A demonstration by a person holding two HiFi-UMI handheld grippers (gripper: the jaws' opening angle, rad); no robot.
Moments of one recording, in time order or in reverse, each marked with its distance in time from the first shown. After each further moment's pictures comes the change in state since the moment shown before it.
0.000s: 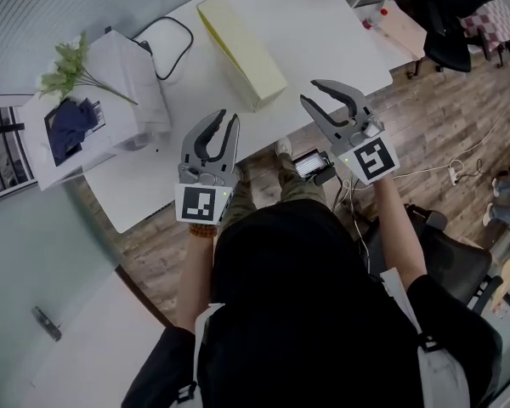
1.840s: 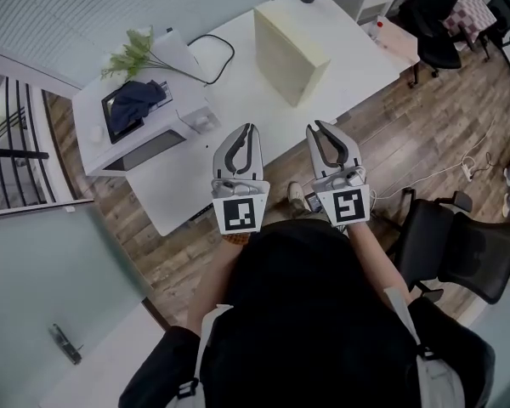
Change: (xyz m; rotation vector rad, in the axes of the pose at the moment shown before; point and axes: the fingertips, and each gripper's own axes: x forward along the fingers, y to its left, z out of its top) left arm -0.166 0.032 0.040 0.079 -0.172 0.097; right arm -0.011 0.194 0.099 0.057 -0.115 -0.516
